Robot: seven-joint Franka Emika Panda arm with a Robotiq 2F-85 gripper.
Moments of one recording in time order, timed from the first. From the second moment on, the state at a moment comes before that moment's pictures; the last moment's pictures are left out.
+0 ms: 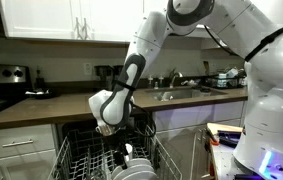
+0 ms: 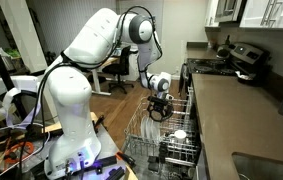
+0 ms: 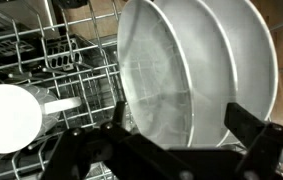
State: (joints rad) arm 0.09 0.78 0.06 -1.95 -0.15 2.39 -0.16
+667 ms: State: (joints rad) arm 0.09 0.83 0.04 -1.91 -0.17 2.33 -0.16
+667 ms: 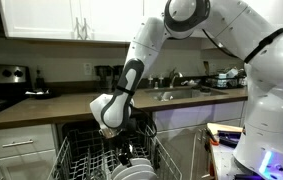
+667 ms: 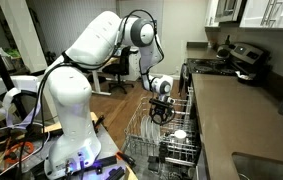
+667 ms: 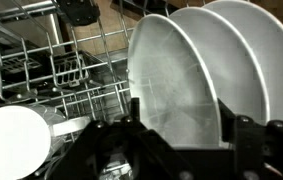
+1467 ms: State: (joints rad) arm 0.03 0.83 0.09 -1.88 -0.16 2.33 -0.29
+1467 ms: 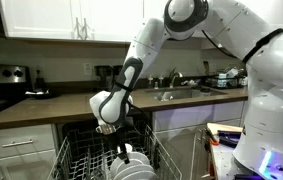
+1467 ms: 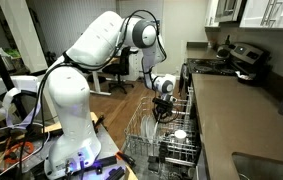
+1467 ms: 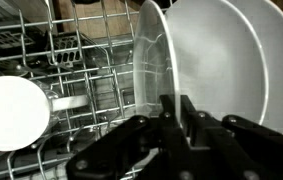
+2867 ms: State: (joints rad) arm -0.02 0.37 0.08 -2.17 -0.13 2.35 -0.30
